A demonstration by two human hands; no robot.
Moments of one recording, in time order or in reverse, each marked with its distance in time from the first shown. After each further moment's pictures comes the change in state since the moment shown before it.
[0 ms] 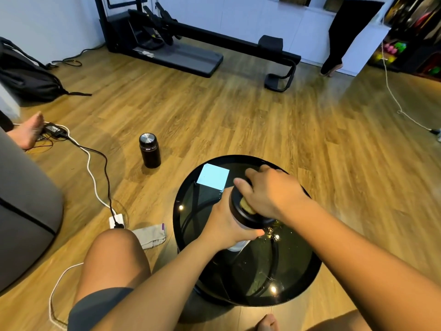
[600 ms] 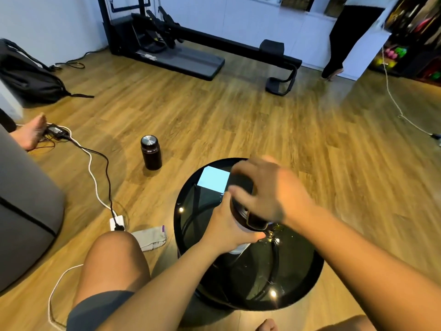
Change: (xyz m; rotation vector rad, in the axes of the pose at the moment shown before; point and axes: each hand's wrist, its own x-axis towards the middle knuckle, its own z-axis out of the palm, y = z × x) left_hand -0.001 0.001 0.004 -0.028 0.006 -0.026; right_hand -0.015 -0.010 -0.013 0.286 0.202 -0.309
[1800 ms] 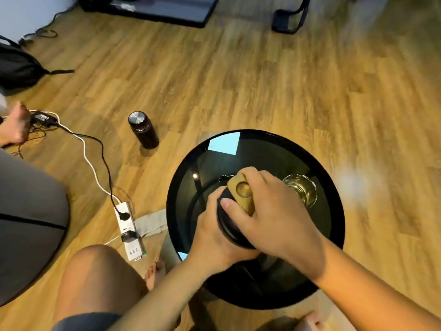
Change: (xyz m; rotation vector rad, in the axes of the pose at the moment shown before) left_hand -0.007 0.008 -0.006 0.067 0.029 -0.073; right_hand -0.008 0.026 0.043 0.207 -0.012 0.297
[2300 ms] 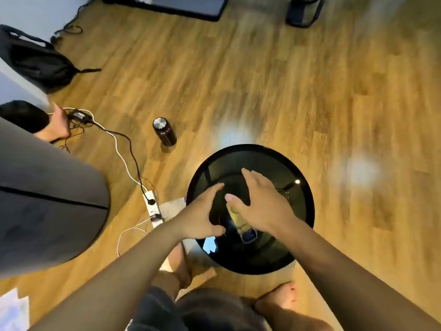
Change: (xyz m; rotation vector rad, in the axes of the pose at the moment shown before) left_hand 0.029 0.129 -0.126 0.251 -0.557 -0.188; right_hand 0.033 -0.032 -0.124 0.136 -0.431 0.218
